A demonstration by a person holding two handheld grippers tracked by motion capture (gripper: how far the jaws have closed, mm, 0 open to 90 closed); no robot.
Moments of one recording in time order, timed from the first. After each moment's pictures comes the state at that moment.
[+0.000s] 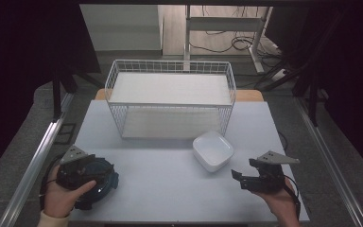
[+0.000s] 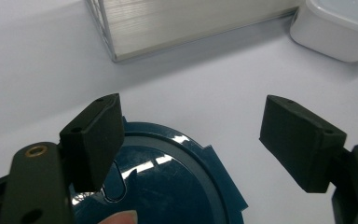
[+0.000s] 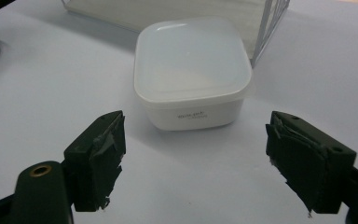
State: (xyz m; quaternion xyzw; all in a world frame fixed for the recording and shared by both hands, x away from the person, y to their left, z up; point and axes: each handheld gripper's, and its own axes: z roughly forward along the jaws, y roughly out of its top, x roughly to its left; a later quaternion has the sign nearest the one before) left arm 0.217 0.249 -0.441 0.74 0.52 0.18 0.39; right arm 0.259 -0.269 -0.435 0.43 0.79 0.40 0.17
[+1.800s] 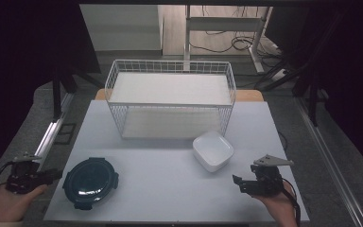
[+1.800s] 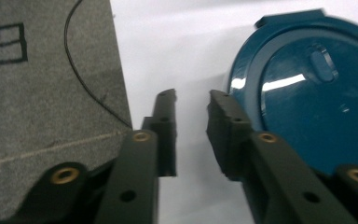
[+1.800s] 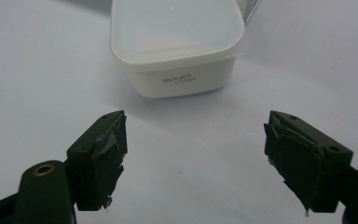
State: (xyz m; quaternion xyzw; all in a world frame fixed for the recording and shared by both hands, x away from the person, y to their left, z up) left arm 0.205 0.372 -0.468 0.72 0.62 0.14 0.28; right arm 0.257 -0.270 -0.449 0.46 0.80 0.34 0.16
